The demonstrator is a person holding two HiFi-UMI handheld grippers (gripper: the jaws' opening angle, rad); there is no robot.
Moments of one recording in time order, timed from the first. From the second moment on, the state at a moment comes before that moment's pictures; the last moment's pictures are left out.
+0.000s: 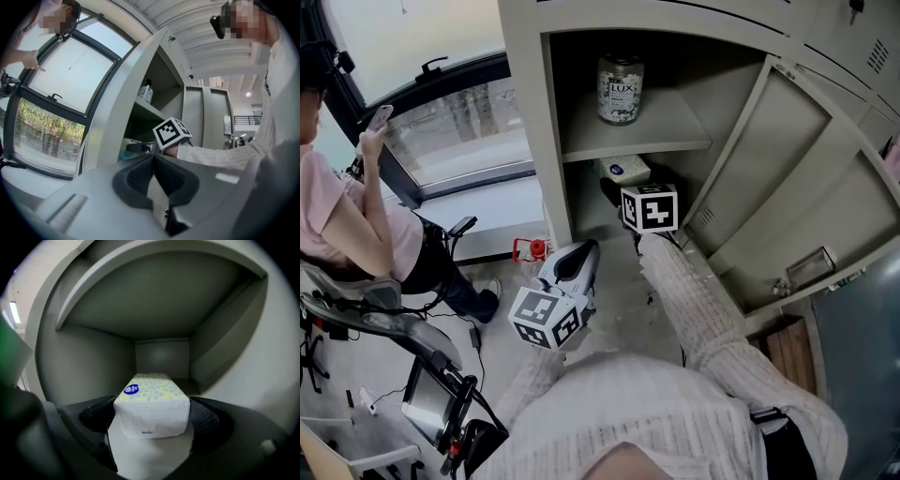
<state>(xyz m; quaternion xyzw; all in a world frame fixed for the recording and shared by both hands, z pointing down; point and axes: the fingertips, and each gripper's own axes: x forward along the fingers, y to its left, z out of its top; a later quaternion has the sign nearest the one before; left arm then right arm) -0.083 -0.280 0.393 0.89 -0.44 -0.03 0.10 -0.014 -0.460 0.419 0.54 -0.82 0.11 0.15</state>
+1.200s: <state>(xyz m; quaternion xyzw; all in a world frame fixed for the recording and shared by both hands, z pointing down) -0.037 -0.230 0.375 0.90 -0.43 -0.04 0.09 0.032 -0.228 0.329 0.40 -0.91 0.04 -0.09</state>
